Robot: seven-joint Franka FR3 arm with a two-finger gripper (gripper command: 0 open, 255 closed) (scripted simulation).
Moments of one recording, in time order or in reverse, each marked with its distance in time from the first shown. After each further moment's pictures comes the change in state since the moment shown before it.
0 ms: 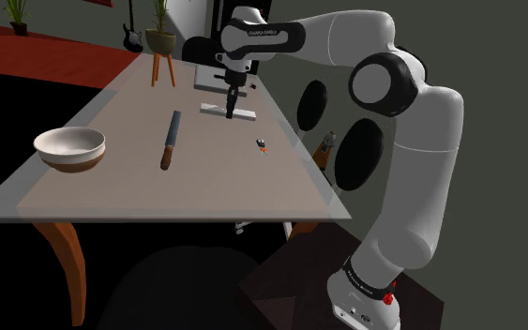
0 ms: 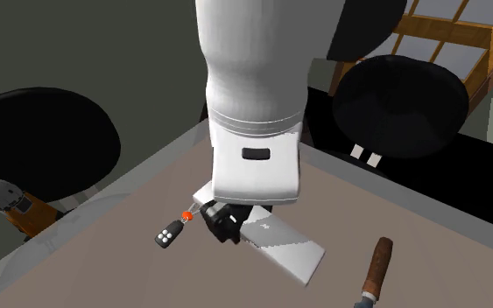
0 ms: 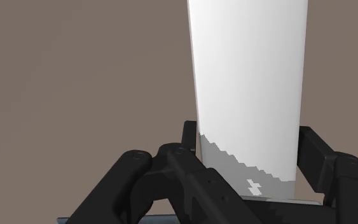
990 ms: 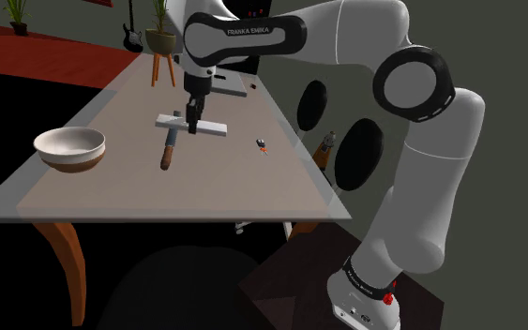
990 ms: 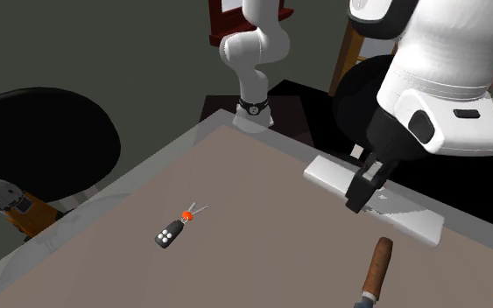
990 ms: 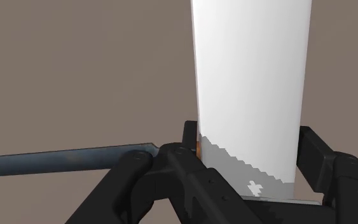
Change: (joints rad) arm 0.216 -0.099 0.104 -0.133 -0.048 0.033 0.325
